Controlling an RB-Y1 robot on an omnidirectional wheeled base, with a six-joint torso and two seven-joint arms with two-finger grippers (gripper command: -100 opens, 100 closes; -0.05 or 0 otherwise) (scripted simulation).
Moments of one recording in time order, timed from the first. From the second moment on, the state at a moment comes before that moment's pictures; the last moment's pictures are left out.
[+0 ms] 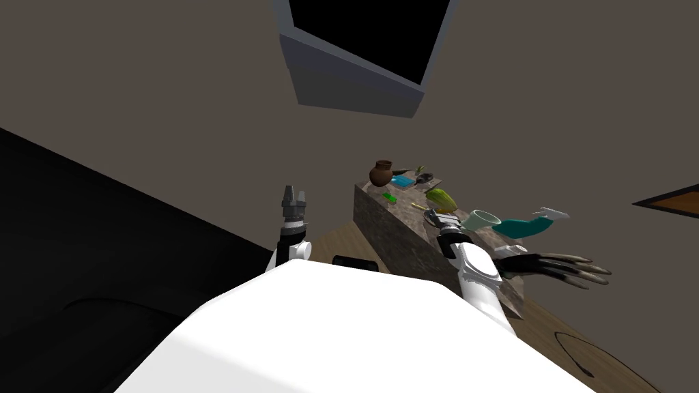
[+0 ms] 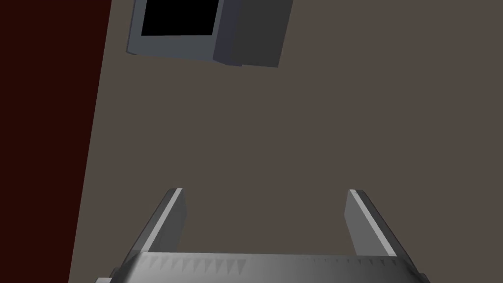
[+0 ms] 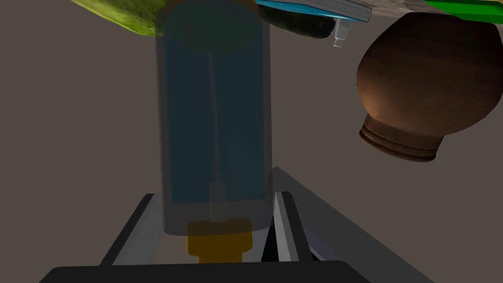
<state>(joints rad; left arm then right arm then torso) 0.52 0.00 0.03 -2.21 0.01 -0.54 -0.07 0.06 -0.30 -0.47 -1.46 1.48 -0.21 -0.06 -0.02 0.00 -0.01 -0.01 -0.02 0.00</state>
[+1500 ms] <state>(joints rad) 0.52 -0.01 0.03 -2.21 0.01 -0.54 -0.07 0.05 -0.47 -0.51 -1.42 1.48 -0.29 -0.17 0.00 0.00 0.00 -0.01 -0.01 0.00</state>
